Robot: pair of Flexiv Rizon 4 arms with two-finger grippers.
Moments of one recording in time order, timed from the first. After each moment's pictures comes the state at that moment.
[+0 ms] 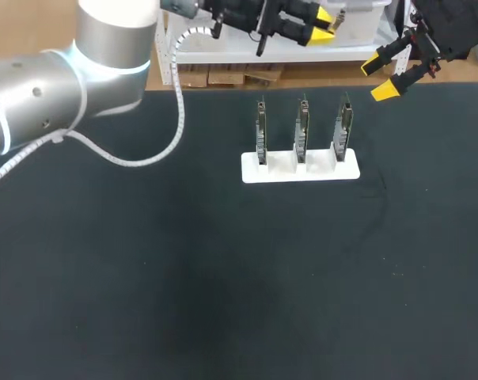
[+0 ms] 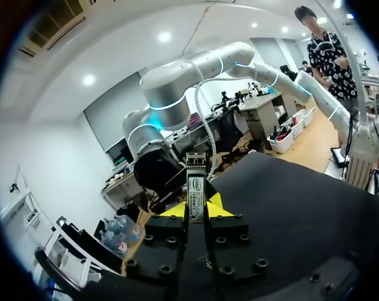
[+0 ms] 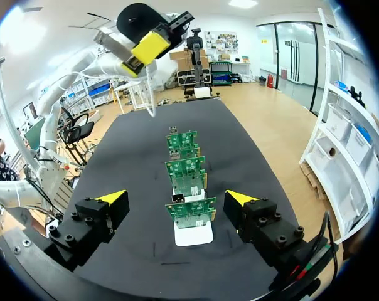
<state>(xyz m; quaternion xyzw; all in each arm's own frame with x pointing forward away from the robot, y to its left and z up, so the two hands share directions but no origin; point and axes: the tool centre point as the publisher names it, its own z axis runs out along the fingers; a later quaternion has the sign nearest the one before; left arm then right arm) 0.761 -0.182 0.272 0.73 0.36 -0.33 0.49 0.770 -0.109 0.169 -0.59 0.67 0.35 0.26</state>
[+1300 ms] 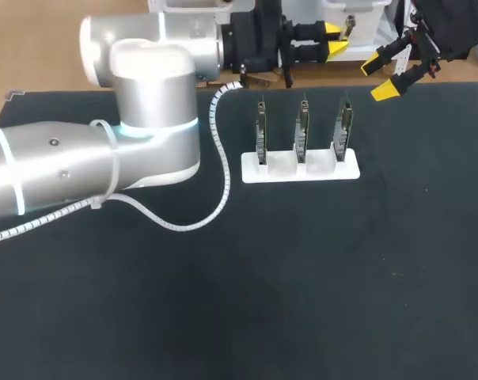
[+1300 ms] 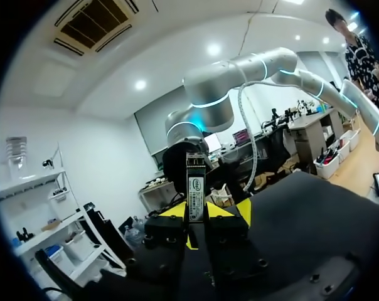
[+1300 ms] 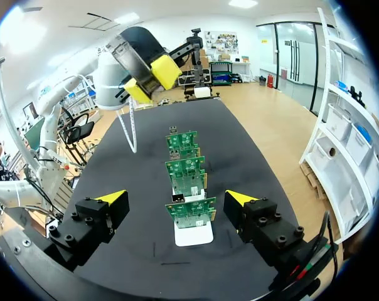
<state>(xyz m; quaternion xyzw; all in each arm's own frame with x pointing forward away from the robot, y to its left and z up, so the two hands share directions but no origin) 0.773 -0.206 0.253 0.58 0.43 -0.34 0.60 0.770 -0.109 0.169 -0.59 0.67 0.35 0.26</state>
